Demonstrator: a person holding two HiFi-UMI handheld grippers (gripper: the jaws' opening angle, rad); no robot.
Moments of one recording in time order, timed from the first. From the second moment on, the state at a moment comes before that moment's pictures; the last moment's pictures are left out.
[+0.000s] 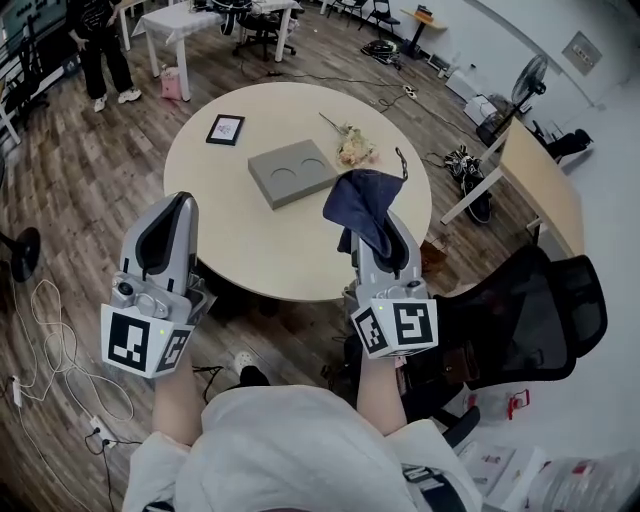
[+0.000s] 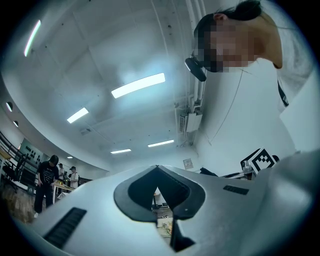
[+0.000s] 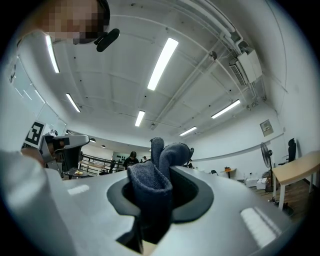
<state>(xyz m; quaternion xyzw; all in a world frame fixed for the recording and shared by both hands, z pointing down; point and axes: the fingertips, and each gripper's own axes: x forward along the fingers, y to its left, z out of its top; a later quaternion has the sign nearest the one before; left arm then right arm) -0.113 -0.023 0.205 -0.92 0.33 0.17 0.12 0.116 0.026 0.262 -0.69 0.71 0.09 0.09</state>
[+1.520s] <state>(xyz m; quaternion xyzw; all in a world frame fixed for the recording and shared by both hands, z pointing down) -0.088 -0.211 0.212 -0.91 0.37 0.15 0.11 0.136 -0.243 0.238 -0.63 0.78 0.04 0.01</state>
